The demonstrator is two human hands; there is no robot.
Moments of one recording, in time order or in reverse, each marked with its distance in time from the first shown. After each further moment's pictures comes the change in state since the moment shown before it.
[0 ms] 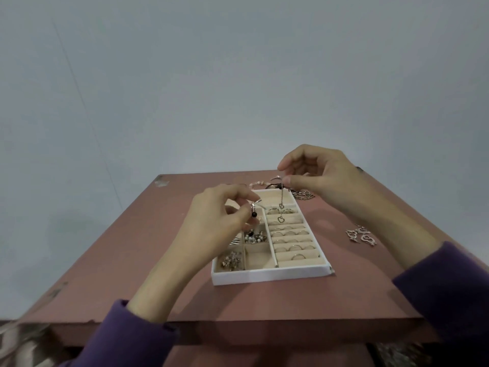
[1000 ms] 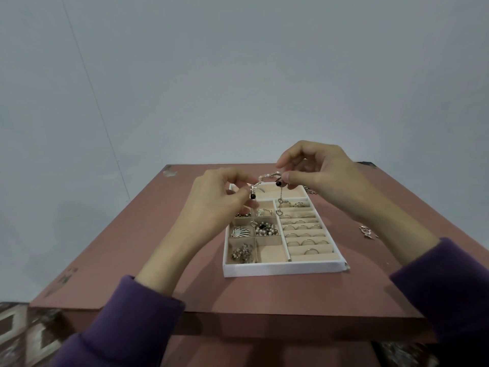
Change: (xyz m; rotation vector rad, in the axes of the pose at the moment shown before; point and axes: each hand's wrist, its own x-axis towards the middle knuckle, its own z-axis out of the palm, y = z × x) left_hand 0.016 -0.015 -0.011 -0.037 0.033 -0.020; right_hand 0.007 -0.004 0.022 -0.030 -0.012 0.020
